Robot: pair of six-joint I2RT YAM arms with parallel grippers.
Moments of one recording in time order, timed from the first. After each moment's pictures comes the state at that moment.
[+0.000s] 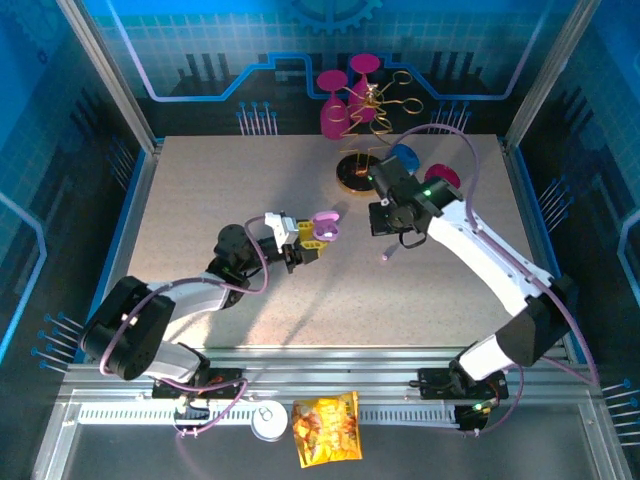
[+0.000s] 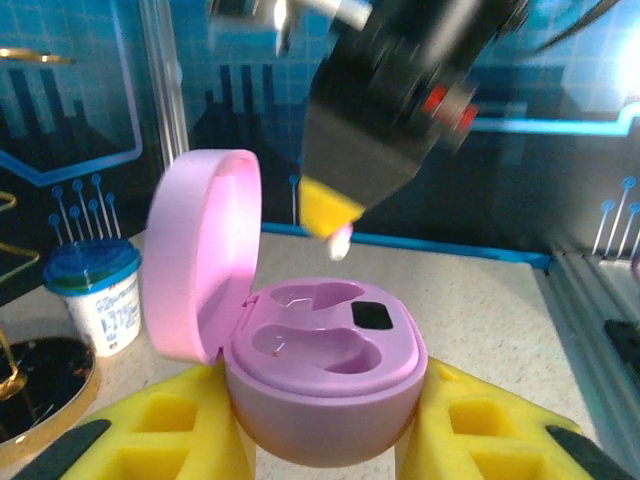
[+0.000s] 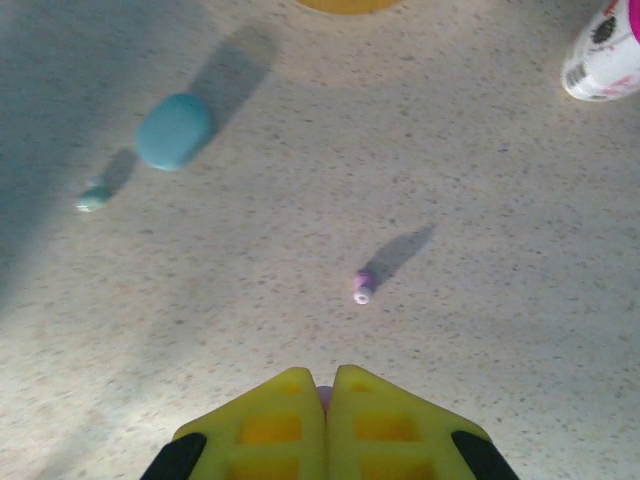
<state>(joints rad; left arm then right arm) -0.45 1.44 0.49 1.03 0.74 -0.04 0.60 1.48 1.51 -1.10 0.20 0.44</state>
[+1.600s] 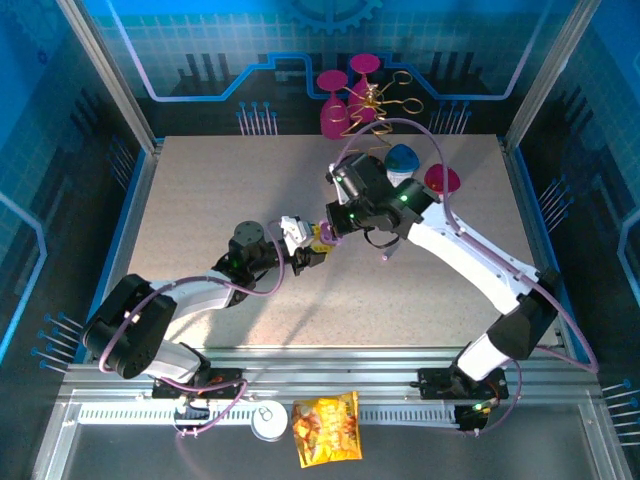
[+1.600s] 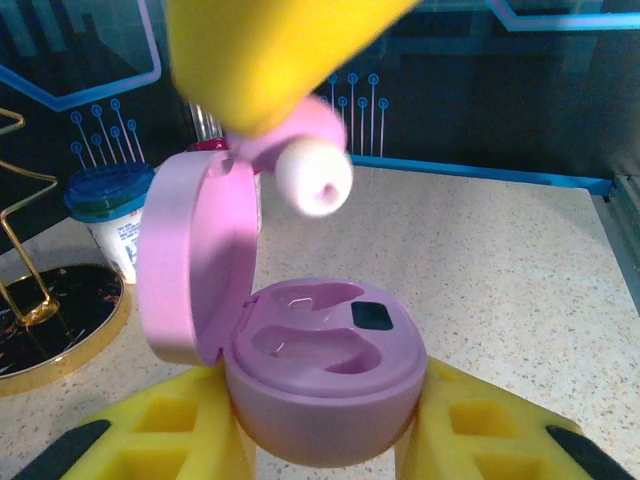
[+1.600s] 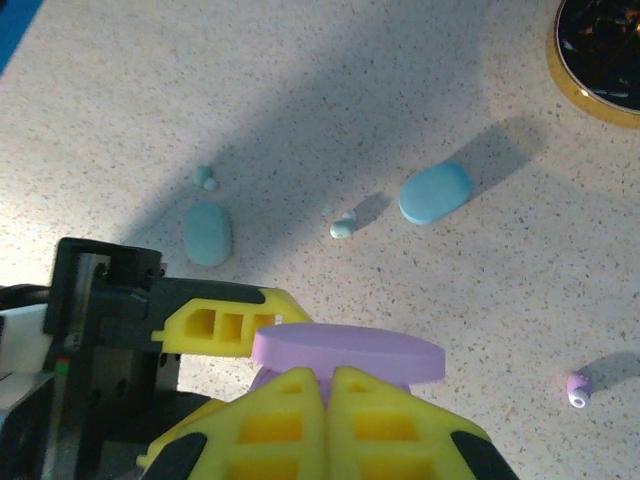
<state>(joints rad) -0.51 1.44 0.54 0.80 0.61 0.12 0.78 1.56 1.63 -0.95 0.05 0.38</state>
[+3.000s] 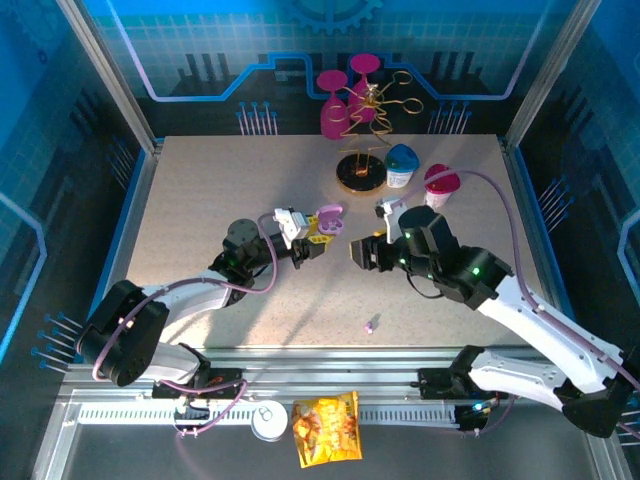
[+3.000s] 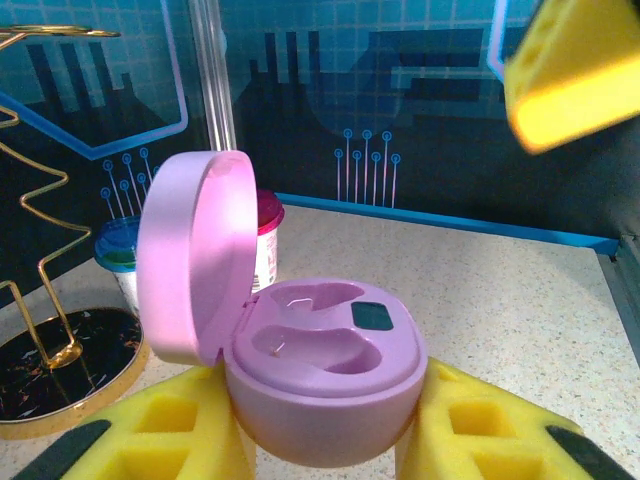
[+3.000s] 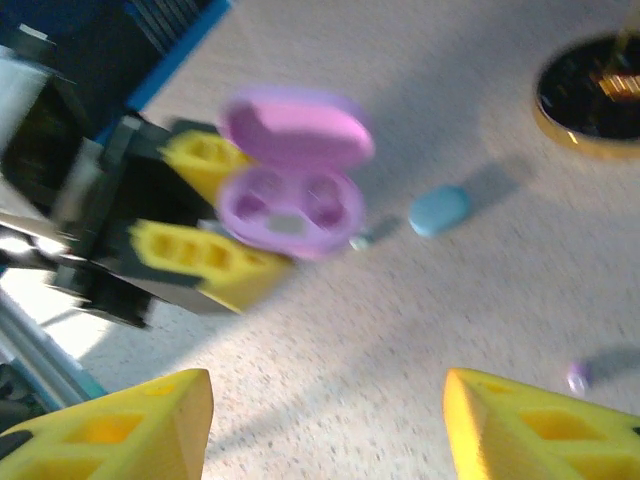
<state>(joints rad) -0.51 1.39 0.55 0.84 0.58 0.04 0.78 1.00 1.05 -0.67 0.07 0.42</state>
